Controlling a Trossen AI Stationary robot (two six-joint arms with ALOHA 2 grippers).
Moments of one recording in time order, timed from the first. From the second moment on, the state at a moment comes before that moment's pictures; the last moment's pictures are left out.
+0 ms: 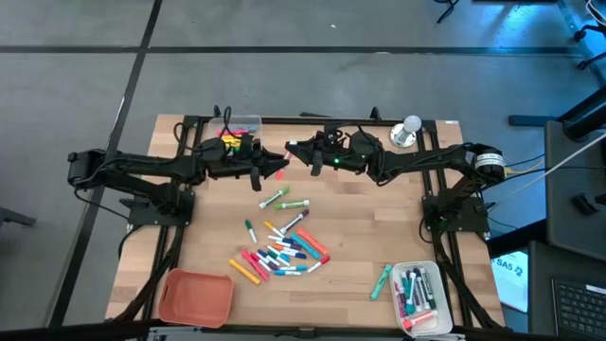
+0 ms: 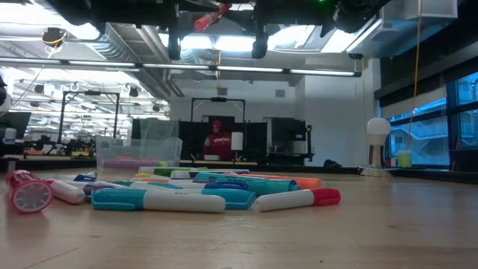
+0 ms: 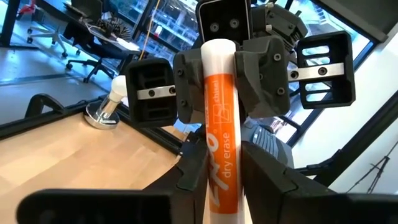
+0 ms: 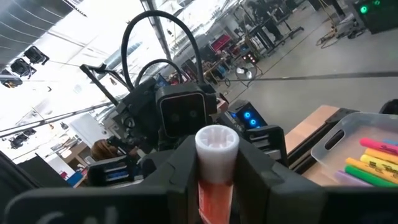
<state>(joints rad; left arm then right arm) 0.17 1.11 0.61 0.58 0.02 -0.56 -0.16 1.60 1.06 0.75 0.04 0.69</state>
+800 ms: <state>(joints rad) 0.16 1.09 0.61 0.03 0.01 -0.64 -0.16 1.56 1.68 -0.94 0.17 0.36</state>
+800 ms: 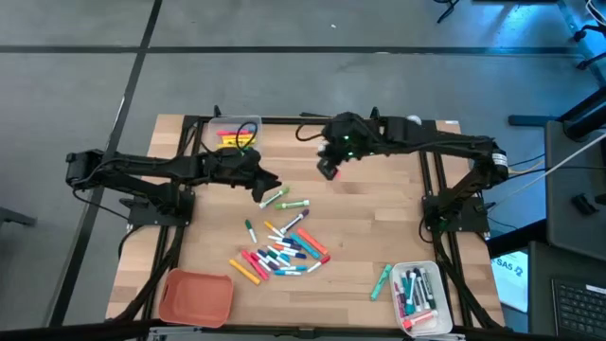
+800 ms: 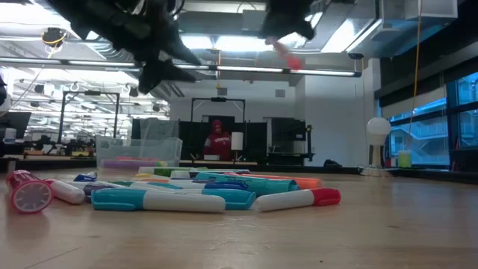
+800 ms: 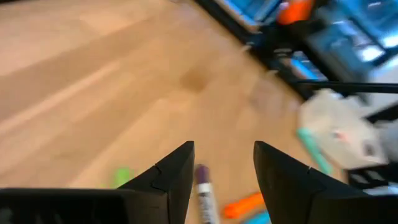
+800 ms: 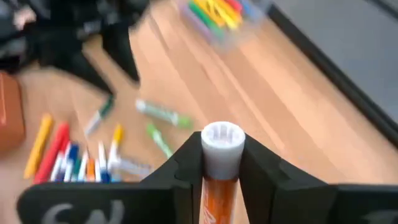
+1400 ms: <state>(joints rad) 0.16 1.12 0.61 -0.04 -0.15 -0.41 0.27 1.50 1.64 -1.57 0.01 1.09</state>
